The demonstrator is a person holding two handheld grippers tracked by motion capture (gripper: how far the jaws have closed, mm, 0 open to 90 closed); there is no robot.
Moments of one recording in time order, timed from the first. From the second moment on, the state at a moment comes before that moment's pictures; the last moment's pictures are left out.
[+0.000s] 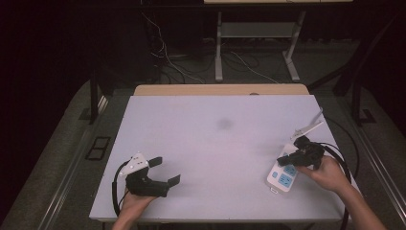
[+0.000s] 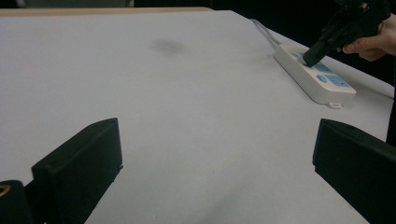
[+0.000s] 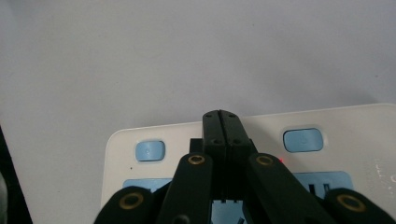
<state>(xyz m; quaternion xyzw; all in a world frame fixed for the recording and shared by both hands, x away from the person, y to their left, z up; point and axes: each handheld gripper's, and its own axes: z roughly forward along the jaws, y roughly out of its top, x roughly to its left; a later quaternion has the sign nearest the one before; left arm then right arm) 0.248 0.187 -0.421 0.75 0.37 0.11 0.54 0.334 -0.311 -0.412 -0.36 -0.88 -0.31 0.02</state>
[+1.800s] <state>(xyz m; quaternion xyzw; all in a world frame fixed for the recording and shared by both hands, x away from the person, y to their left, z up) 0.250 0.190 -0.421 0.74 0.37 0.11 0.54 0.323 -0.326 -0.388 -0.36 -0.87 -0.34 -0.01</state>
